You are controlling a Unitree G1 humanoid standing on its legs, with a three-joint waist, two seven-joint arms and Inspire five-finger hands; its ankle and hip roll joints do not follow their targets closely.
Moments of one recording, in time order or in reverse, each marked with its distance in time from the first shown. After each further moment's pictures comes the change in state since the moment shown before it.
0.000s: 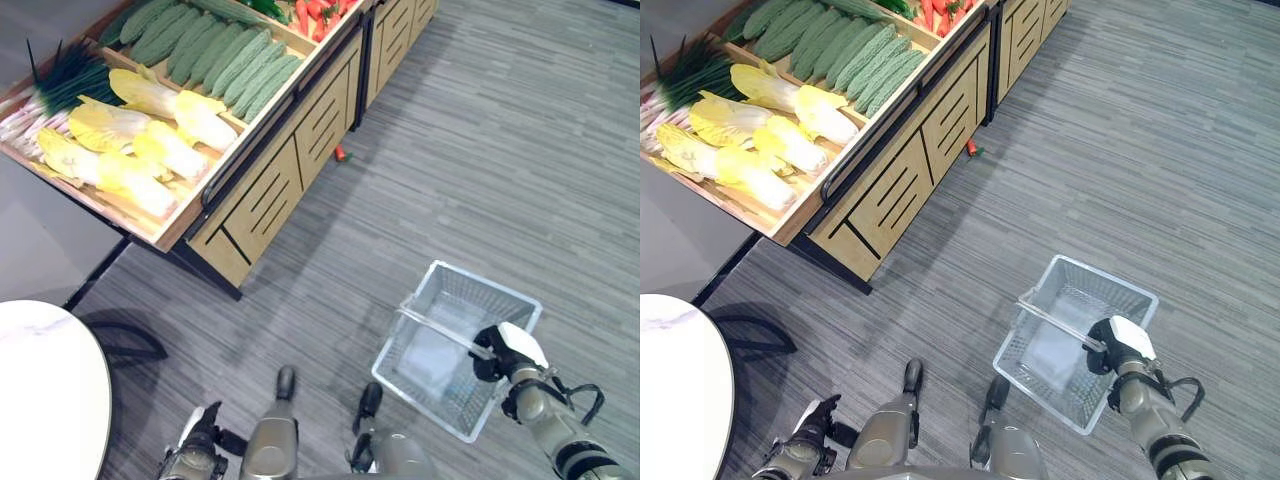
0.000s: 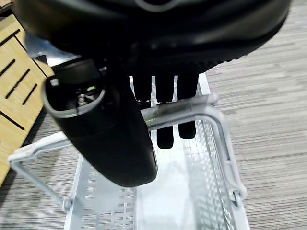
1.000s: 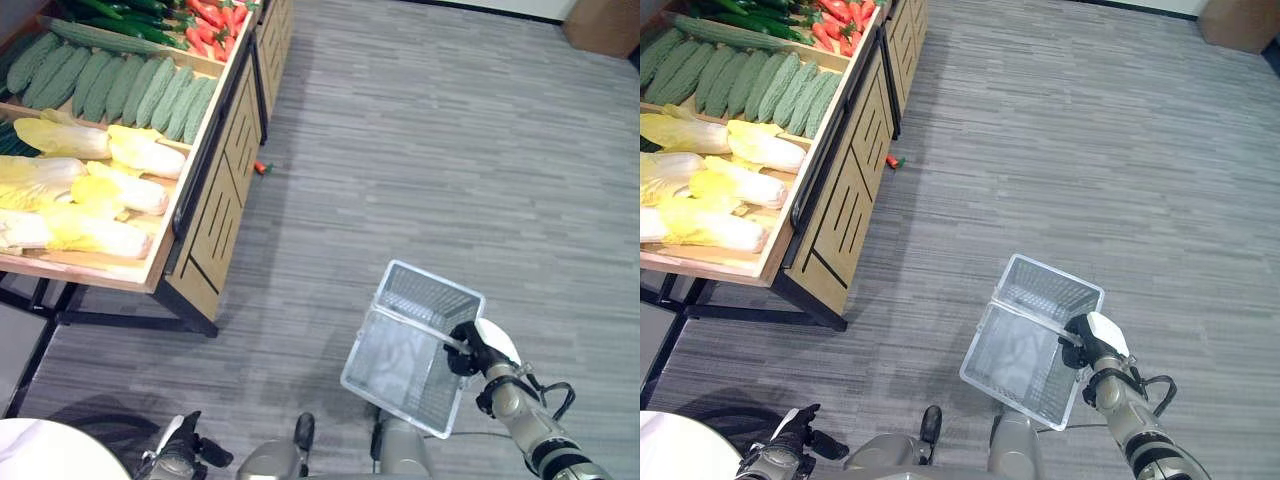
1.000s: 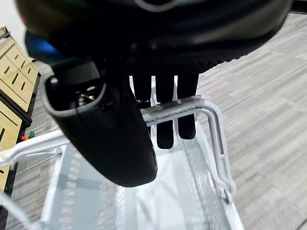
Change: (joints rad) left arm -0.015 0.077 -0.001 0.004 -0.017 -0.016 -0.017; right arm 0.029 0.071 -0.010 -0.019 0.000 -0.007 0.003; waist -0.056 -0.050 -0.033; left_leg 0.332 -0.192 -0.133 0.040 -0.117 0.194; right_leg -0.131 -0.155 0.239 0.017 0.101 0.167
